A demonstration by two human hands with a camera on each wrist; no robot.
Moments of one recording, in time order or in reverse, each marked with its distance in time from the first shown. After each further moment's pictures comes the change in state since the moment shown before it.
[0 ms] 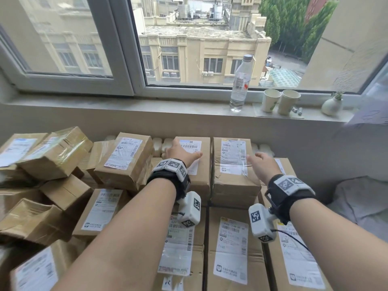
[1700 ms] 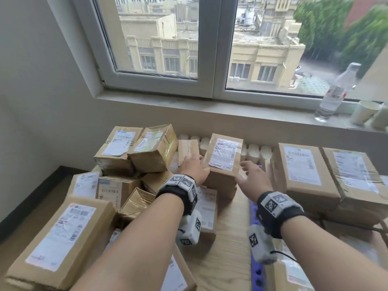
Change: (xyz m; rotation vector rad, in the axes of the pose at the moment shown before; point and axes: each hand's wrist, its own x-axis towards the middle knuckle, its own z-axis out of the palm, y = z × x) left_hand 0.032 -0.215 -0.182 0.195 -0.018 0.120; right_hand -0.116 -0.135 0.274 -0.308 -0.098 -0.370
